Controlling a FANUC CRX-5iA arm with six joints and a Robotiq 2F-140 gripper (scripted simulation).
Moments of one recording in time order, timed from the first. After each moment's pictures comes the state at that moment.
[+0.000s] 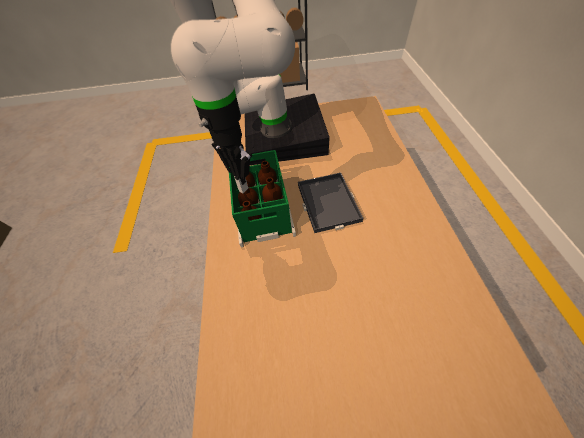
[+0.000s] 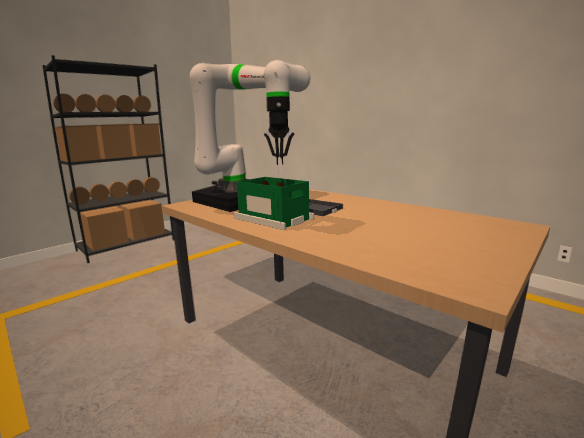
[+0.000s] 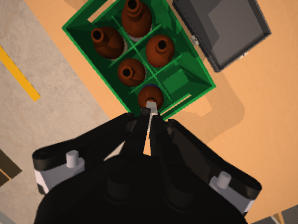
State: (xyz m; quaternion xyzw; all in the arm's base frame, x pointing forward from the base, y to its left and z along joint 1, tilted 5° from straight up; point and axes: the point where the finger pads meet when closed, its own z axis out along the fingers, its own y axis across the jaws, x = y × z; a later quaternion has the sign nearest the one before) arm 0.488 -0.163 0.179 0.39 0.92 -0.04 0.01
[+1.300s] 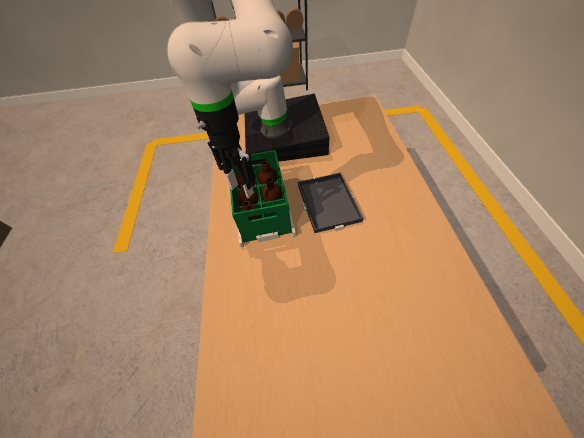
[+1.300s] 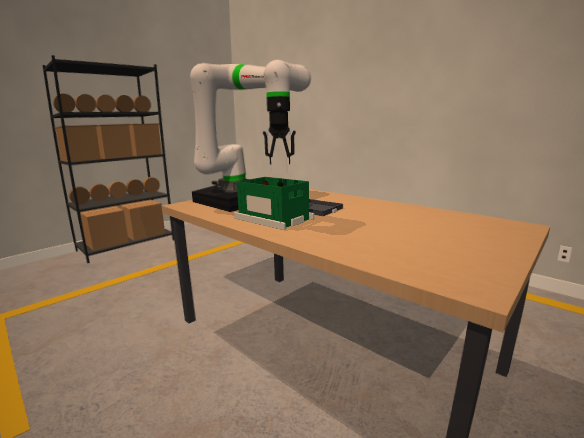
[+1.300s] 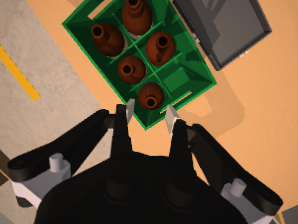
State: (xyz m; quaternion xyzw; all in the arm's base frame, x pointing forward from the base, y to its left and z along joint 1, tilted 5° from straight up) arm 0.493 -0.168 0.179 0.39 0.92 -0.04 0.00
